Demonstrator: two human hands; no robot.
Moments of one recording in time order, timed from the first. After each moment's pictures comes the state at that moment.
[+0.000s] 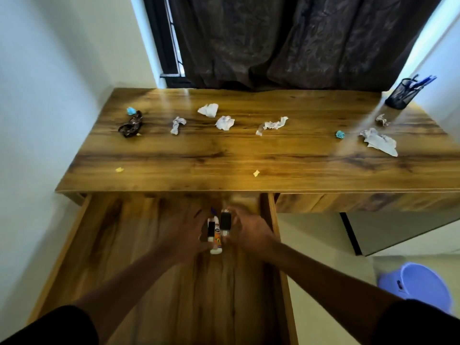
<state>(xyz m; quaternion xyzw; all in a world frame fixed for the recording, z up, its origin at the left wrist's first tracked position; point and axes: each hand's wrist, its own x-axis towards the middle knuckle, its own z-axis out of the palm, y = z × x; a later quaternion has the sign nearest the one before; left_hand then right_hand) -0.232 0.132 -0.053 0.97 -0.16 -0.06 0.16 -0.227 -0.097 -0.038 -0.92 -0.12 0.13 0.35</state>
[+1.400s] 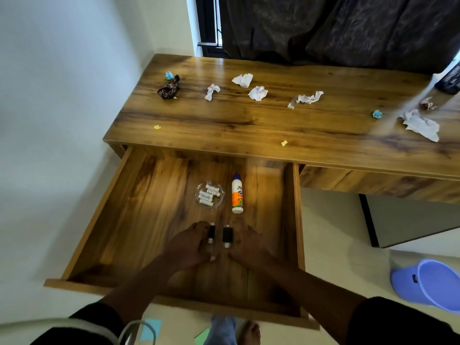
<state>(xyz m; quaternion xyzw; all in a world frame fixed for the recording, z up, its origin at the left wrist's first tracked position) -0.371 0.172 -0.109 0.95 -0.02 -0.22 0.22 -0.346 -0.049 -0.115 -0.90 -0.13 0.24 0.34</state>
